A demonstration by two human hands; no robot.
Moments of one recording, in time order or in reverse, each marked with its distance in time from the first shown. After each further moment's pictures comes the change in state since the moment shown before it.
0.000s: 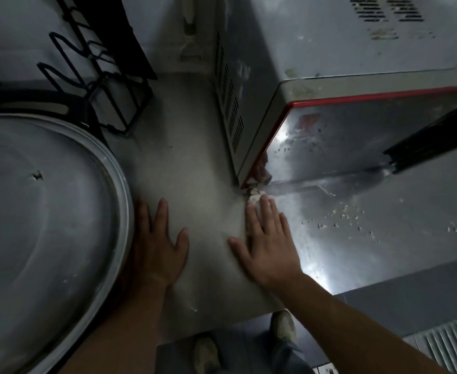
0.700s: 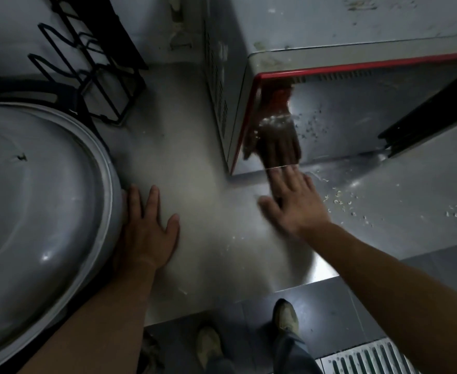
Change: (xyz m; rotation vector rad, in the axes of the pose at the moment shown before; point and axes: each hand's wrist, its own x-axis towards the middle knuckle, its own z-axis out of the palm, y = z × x) left_hand -0.001 0.001 0.001 0.086 0.027 0.021; right_hand 0.039 0.093 -0.020 -0.072 0.024 -0.033
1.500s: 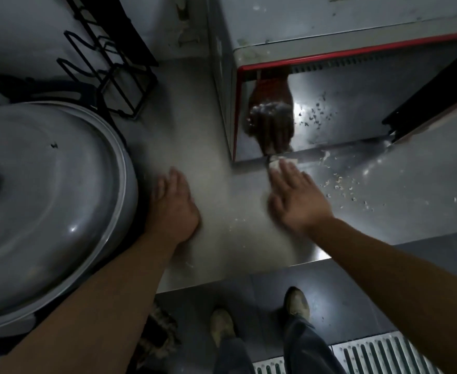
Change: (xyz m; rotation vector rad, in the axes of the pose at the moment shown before) left_hand -0.003 0.032 -0.005 0.157 -0.053 0.225; right_hand -0.026 0.003 0.003 0.055 0.012 -0.121
